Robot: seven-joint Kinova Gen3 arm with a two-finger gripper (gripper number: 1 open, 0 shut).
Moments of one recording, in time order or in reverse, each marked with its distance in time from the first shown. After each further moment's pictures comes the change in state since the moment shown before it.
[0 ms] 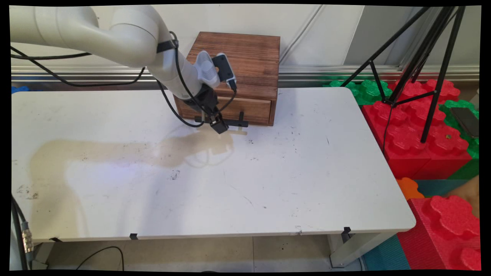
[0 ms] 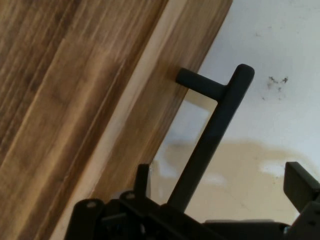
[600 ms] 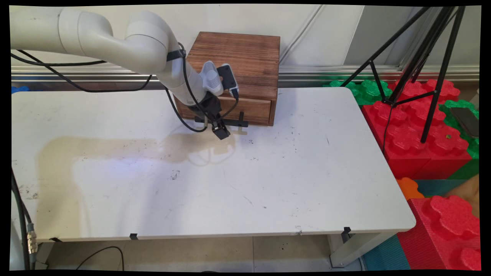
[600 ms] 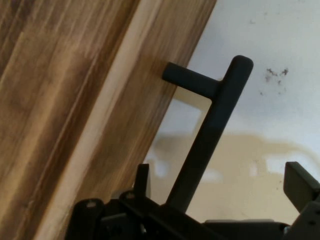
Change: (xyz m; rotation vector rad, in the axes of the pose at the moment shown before) arm -0.004 -0.004 0.033 -0.042 -0.016 0.032
